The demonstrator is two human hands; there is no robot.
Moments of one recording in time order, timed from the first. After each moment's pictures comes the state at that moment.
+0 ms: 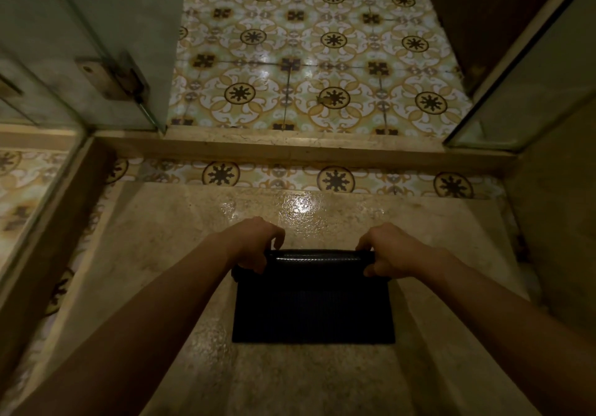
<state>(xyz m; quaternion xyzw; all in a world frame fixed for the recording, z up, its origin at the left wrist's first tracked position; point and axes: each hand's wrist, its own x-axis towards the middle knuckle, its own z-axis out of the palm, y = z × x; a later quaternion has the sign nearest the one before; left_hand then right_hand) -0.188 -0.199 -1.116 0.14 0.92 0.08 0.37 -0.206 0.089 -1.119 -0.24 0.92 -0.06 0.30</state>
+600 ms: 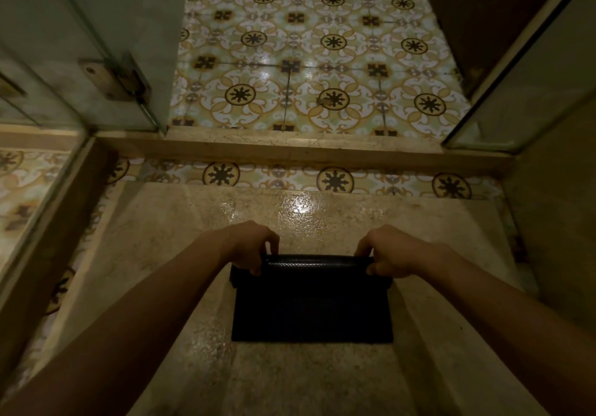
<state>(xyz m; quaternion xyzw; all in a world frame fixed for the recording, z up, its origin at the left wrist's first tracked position) -0.185 -0.204 -1.107 0.11 0.89 0.11 0.43 -0.207 0.091 -1.114 -0.25 0.90 -0.07 0.35</state>
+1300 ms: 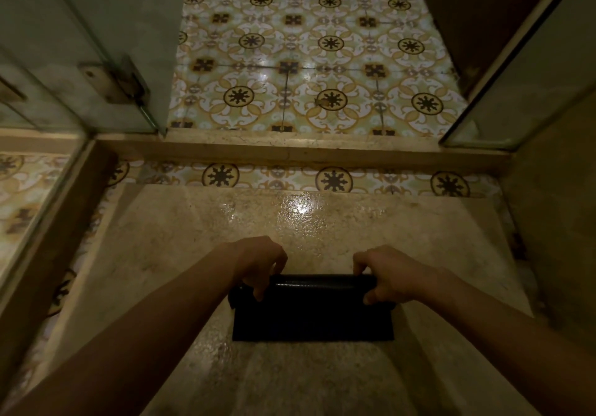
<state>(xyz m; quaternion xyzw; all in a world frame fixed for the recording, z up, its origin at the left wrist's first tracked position) -0.165 -0.180 -1.110 0.17 0.89 0.00 0.43 -0.168 0.093 -1.120 -0.24 0.90 -0.08 0.35</state>
